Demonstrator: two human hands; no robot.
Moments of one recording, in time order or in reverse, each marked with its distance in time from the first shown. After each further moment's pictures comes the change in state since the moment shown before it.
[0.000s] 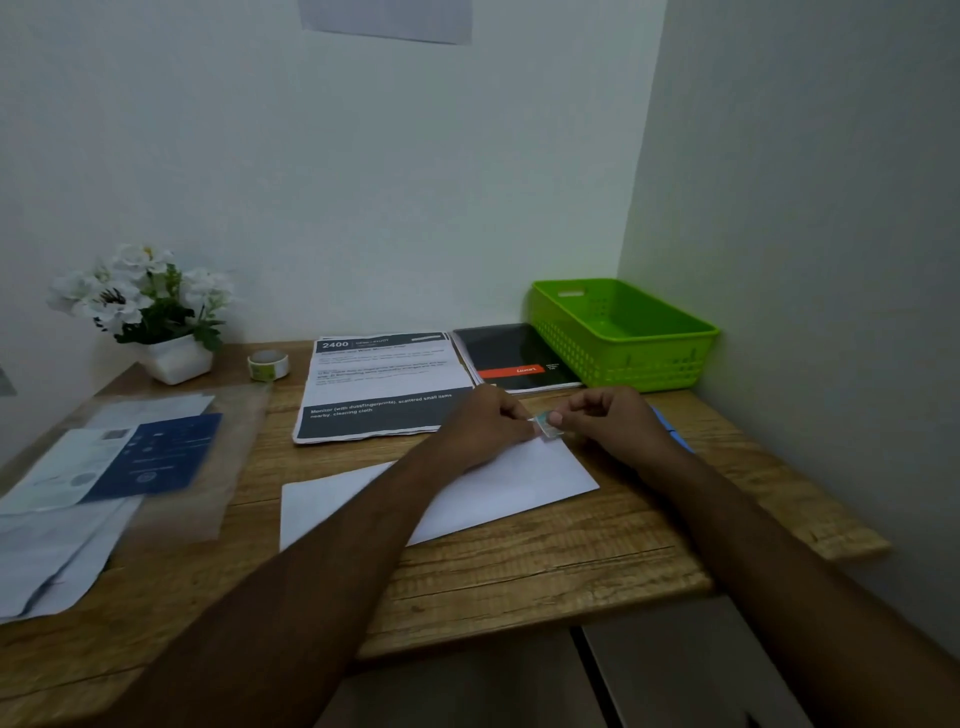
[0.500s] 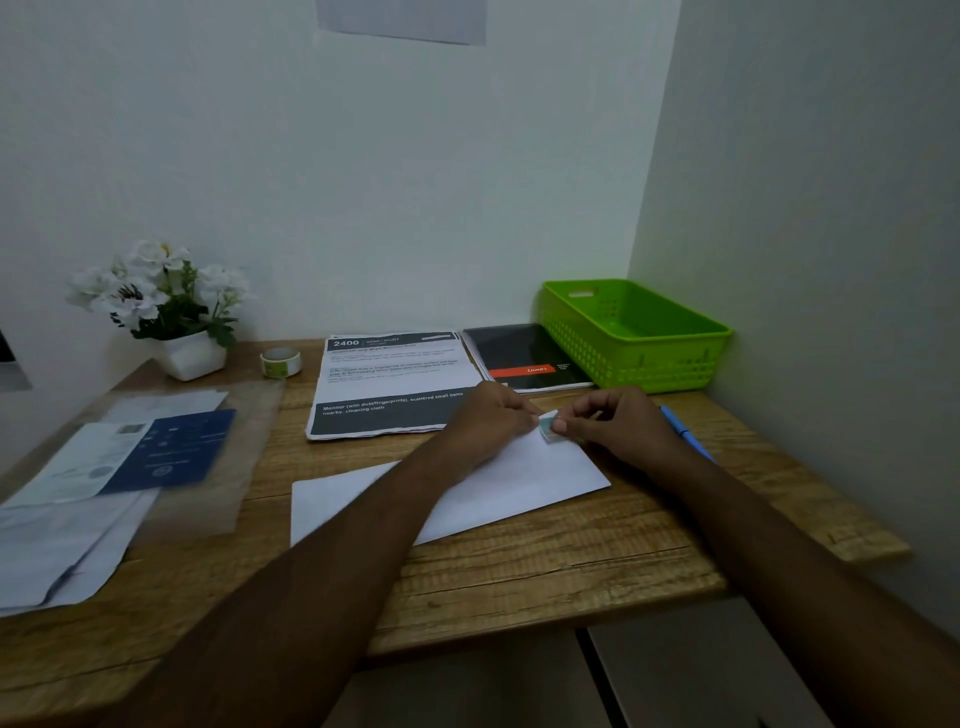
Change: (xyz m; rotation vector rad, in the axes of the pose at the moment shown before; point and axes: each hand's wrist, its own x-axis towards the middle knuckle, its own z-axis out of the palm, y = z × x) left_hand -0.005 -0.001 -0.002 -0.190 0.058 -0.082; right_hand -0.003 -0.007 0.005 -0.097 -0.012 -0.063
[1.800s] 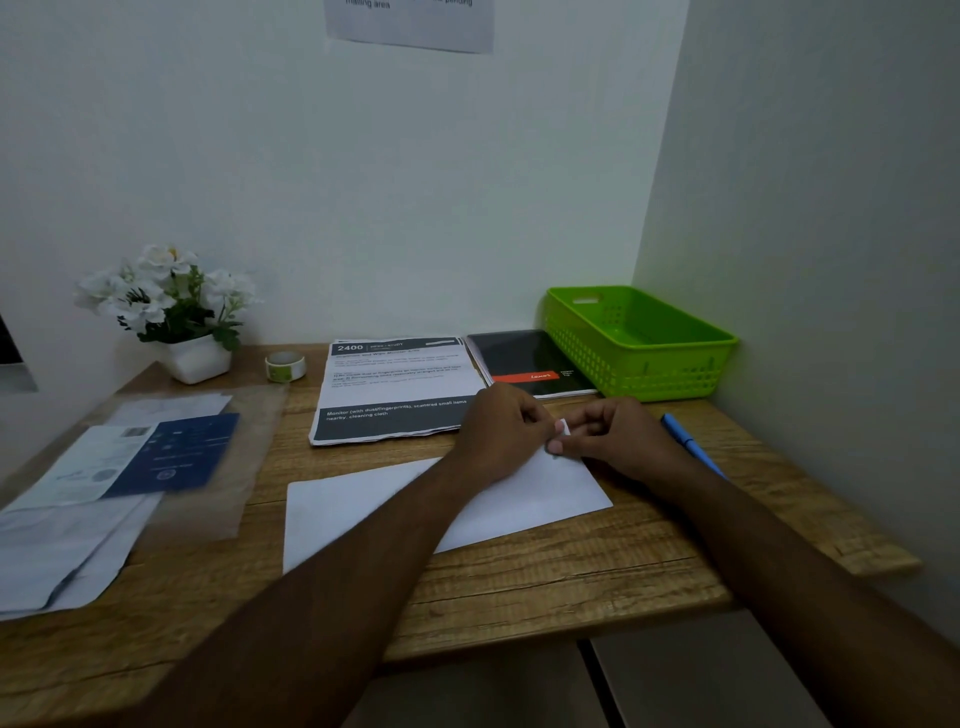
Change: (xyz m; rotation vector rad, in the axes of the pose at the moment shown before) left_hand -0.004 0.007 0.009 0.233 0.132 0.250; right_hand -0.003 -0.002 0.002 0.131 -0.160 0.020
